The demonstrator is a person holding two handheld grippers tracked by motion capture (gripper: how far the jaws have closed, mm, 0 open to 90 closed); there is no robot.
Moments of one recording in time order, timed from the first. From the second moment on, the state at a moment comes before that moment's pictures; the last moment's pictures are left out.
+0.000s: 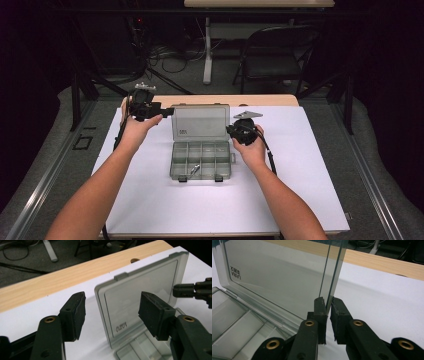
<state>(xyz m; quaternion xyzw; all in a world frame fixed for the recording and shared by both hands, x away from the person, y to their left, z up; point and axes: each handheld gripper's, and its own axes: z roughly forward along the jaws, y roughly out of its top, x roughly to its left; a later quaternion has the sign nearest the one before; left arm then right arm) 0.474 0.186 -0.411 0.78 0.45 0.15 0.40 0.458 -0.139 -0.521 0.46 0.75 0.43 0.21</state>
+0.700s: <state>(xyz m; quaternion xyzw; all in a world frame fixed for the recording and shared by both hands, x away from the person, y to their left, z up) 0.500 0.171 -0.435 0.76 0.49 0.14 0.41 0.458 -0.140 -0.522 0.46 0.75 0.43 0.21</state>
